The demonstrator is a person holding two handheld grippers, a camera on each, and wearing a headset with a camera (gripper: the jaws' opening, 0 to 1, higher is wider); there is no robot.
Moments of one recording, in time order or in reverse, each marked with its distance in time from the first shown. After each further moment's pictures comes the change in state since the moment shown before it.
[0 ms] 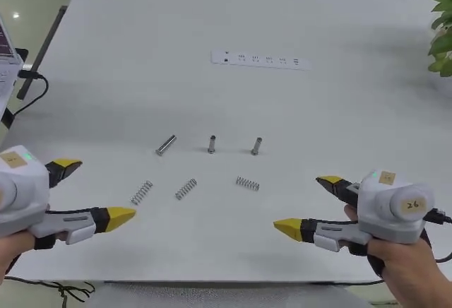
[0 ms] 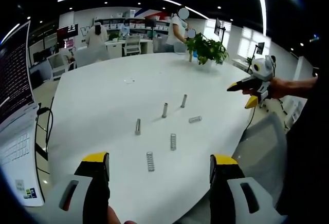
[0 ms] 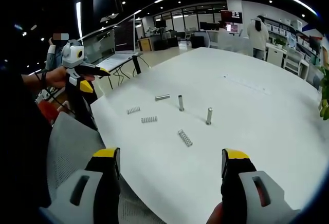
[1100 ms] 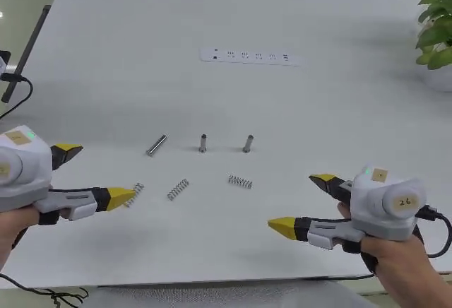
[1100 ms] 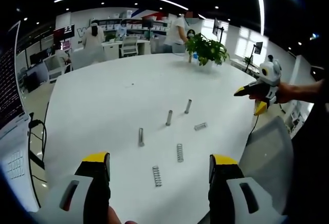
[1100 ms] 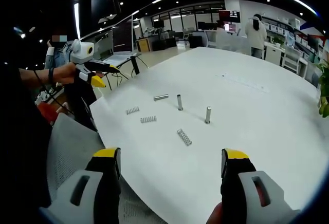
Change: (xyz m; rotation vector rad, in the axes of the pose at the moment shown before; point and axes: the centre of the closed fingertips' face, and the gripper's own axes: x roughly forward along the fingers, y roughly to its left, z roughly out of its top) left arm 0.036 0.018 0.022 0.016 -0.006 -0.026; right arm -0.002 0.000 -0.002 0.015 -0.003 -0.010
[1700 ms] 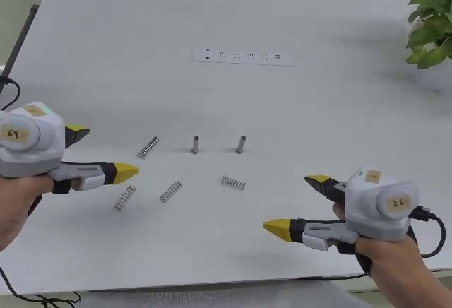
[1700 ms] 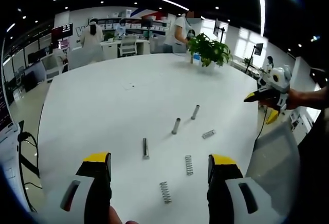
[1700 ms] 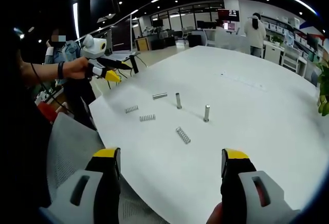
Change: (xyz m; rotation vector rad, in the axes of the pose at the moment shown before) left arm 0.041 0.020 0.016 -0.008 0.003 -0.020; right arm -0.001 -0.002 -0.003 0.004 0.010 -0.006
